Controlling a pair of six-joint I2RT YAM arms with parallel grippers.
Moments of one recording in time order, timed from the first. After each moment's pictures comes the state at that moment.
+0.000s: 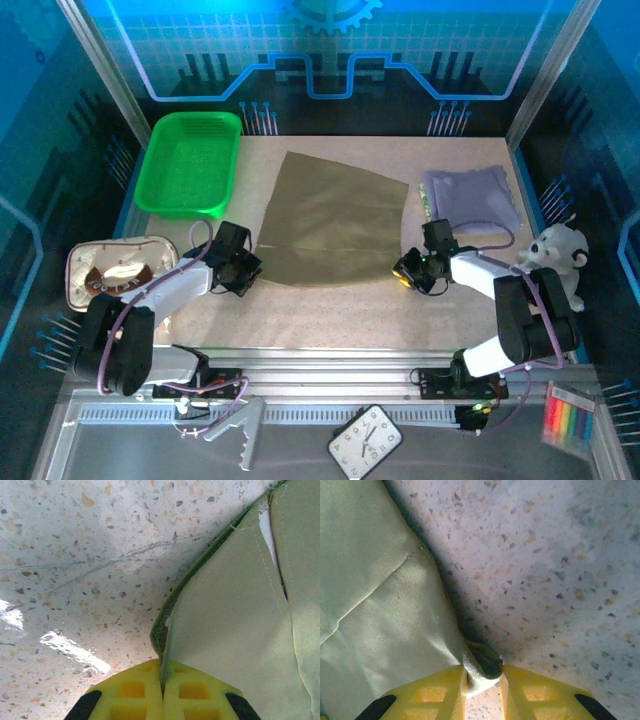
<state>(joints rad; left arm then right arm) -0.28 1.33 0.65 -0.45 0.11 -1.30 0.19 1.48 0.64 -0.31 -0.35 0.96</state>
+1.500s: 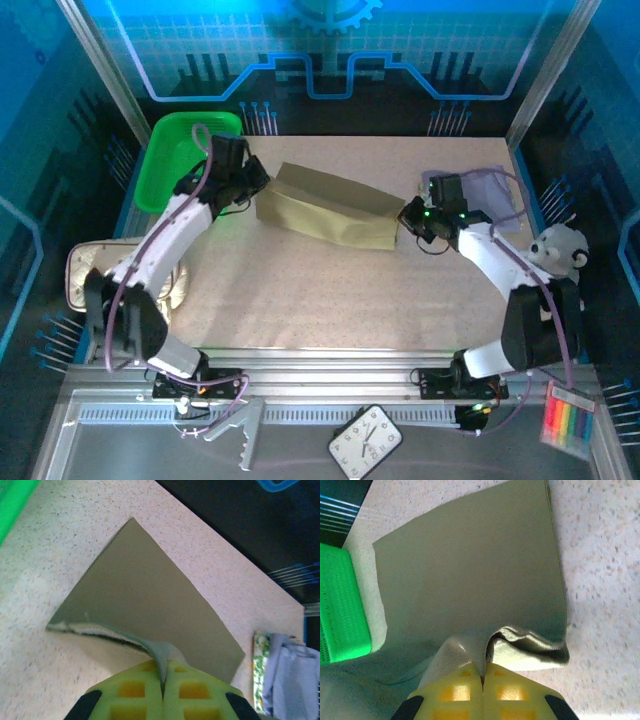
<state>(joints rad) -0.24 1.57 1.41 -0.55 0.03 -0.83 0.18 1.47 1.00 -0.37 -0.25 0.88</state>
